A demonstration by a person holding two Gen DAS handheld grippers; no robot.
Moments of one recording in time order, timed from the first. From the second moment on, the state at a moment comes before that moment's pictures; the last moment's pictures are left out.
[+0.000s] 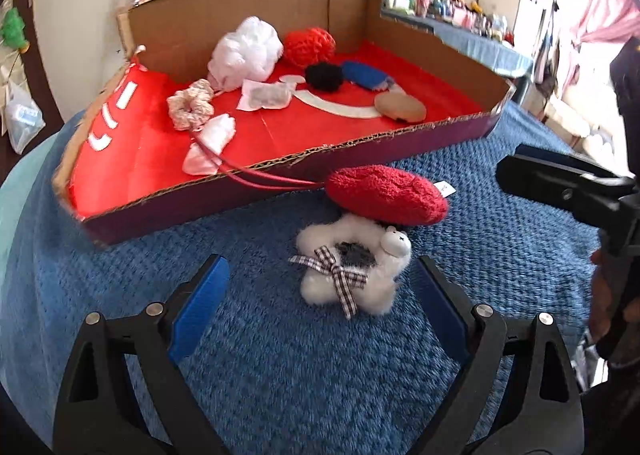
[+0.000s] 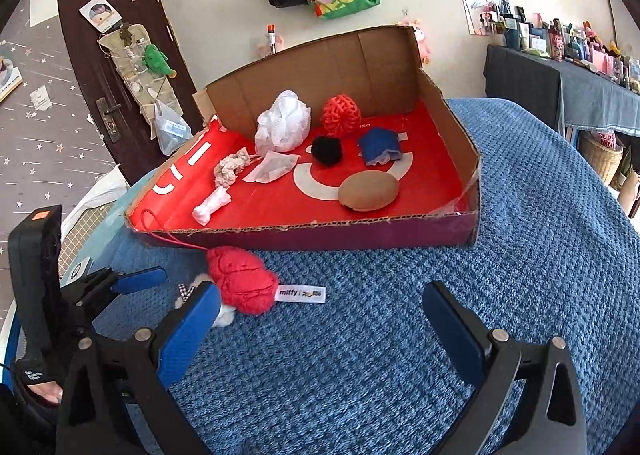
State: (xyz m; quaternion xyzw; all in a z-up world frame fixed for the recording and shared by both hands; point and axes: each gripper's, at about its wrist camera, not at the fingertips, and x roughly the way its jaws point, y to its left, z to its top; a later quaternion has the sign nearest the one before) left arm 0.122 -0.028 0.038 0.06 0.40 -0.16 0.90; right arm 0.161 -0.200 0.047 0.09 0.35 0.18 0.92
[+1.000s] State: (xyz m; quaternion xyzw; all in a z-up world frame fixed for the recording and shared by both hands) left arm 0.153 -0.016 0.035 0.11 0.41 -0.16 0.89; right arm 0.195 -0.167 0.041 0.07 0.39 0.28 0.87
